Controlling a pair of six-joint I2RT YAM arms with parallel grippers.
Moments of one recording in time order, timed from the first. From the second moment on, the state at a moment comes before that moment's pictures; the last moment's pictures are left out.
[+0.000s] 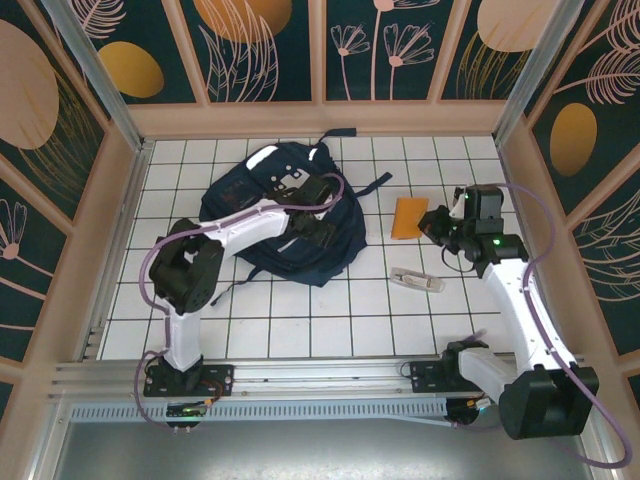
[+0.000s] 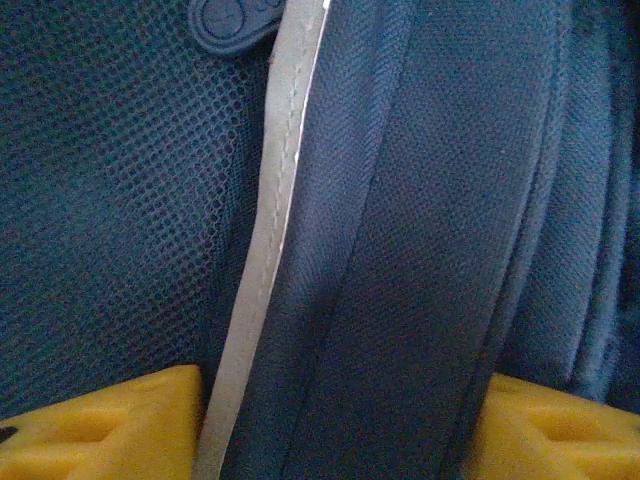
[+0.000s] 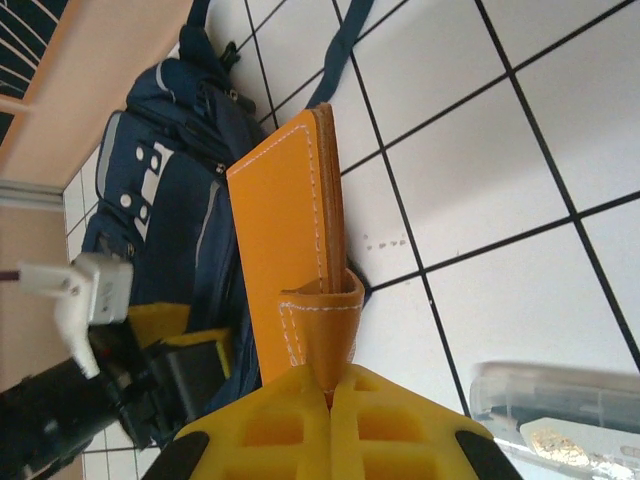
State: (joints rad) left arm -0.70 1.98 1.47 -0.61 -0.04 -0.19; right arm 0.08 1.02 0.88 -0.61 -0.37 0.68
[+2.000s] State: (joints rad) left arm -0.55 1.88 1.77 -0.74 0.26 -0.39; right arm 0.48 1.67 0.87 0.28 -0.31 1.32
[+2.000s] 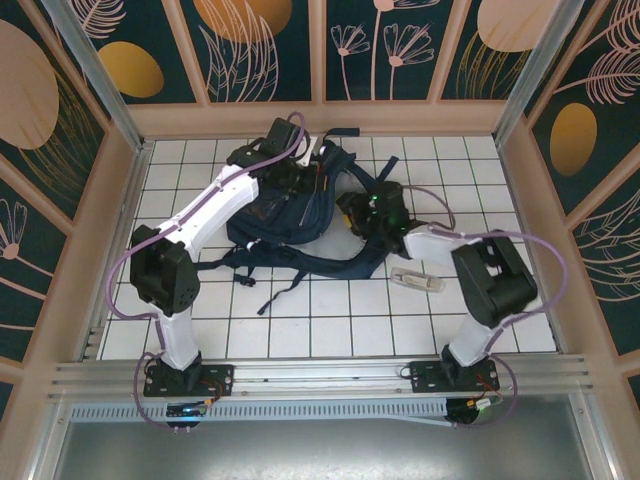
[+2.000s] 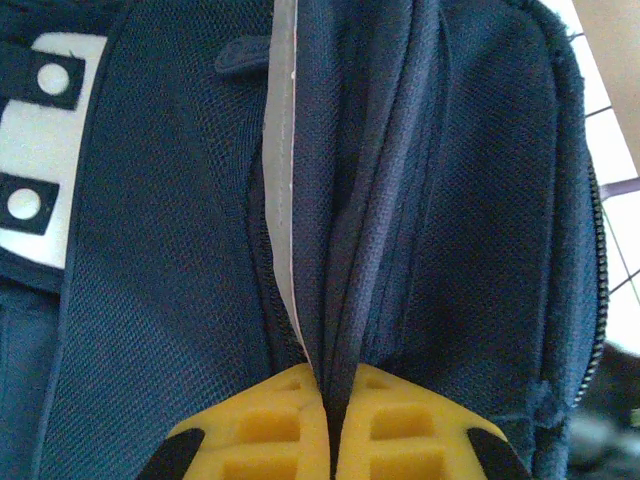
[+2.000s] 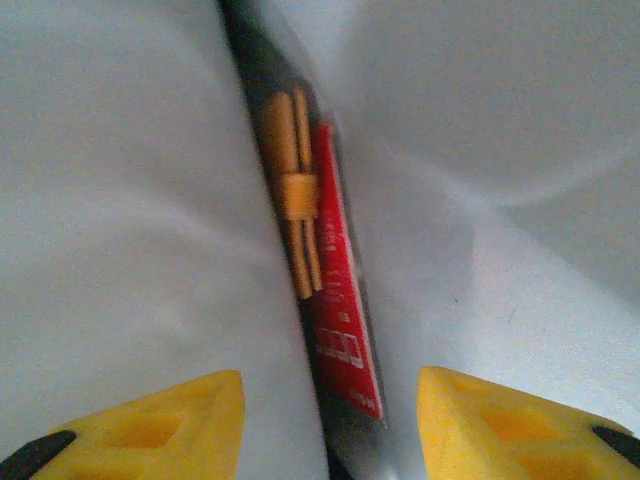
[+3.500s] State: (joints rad) left arm -0.29 1.84 1.14 -0.28 0.28 -0.43; right arm 0.61 1.64 0.97 -0.31 -0.21 0.69
